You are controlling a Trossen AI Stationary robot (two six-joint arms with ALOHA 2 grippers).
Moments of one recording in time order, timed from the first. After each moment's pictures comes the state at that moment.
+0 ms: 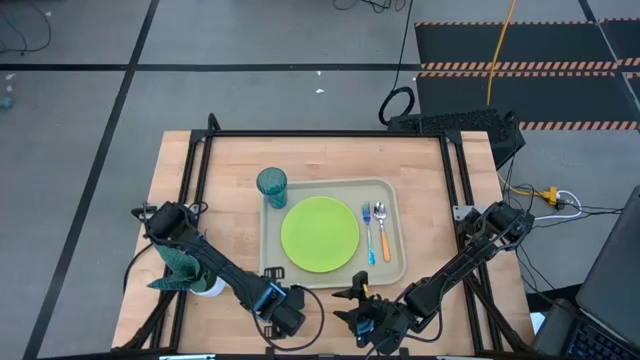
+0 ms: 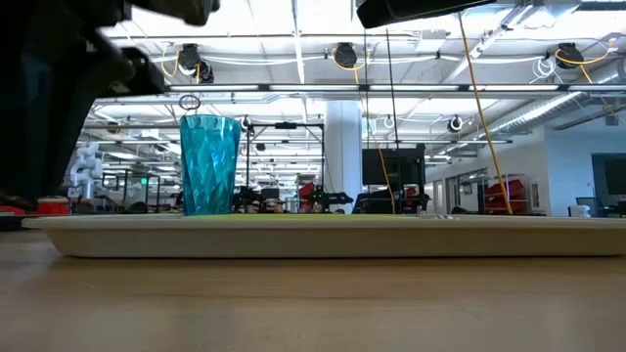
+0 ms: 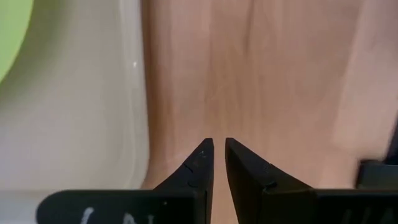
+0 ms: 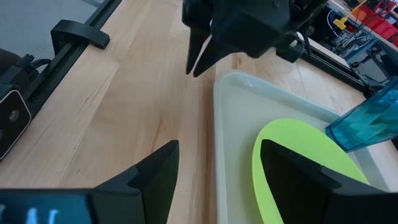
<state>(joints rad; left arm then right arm) -0.62 2.01 1.52 -0.94 -0.04 -0.68 0.74 1.87 1.19 -0.05 0.76 0.09</state>
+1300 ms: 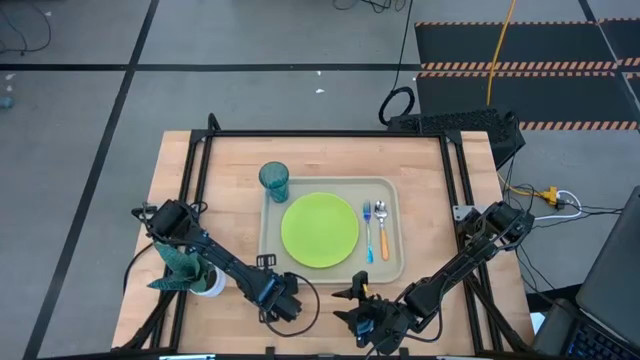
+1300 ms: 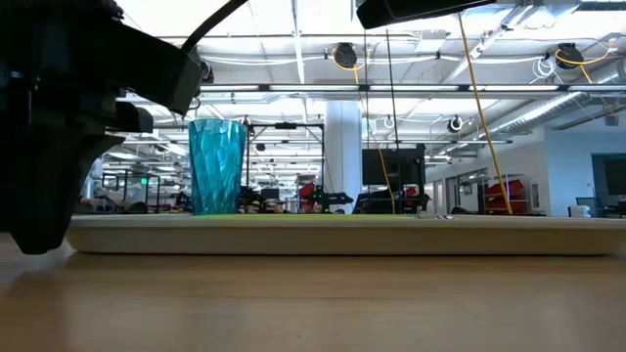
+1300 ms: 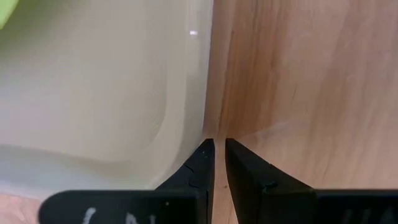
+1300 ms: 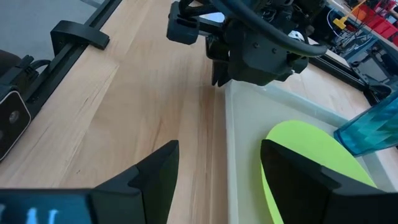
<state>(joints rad) -0.58 2.01 1.38 -1.01 -0.08 -0.68 0.74 1.87 1.19 -0.05 0.76 0.09</state>
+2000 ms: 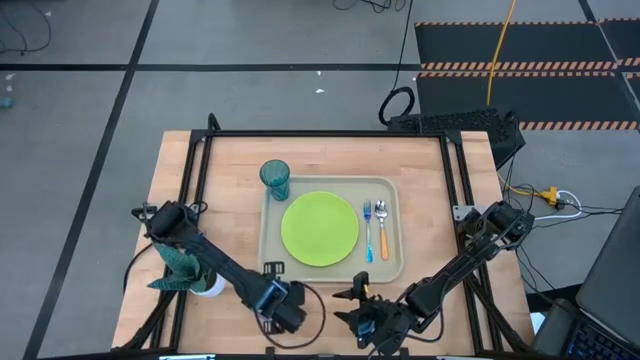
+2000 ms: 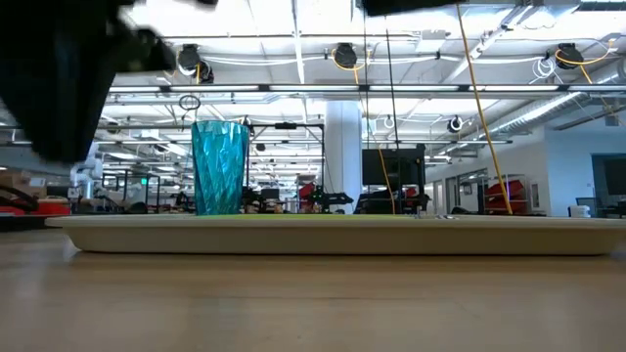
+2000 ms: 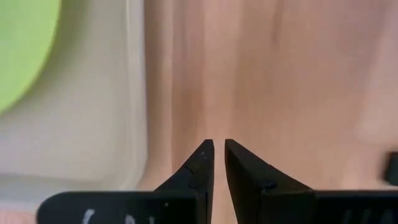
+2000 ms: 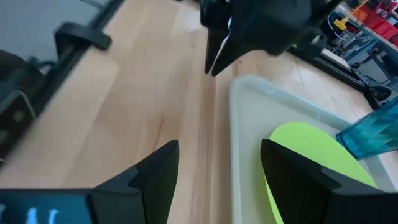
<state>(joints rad) -0.60 2.01 1.56 -1.05 -0.08 -0.65 0.75 1.86 1.19 -0.05 0.76 0.09</state>
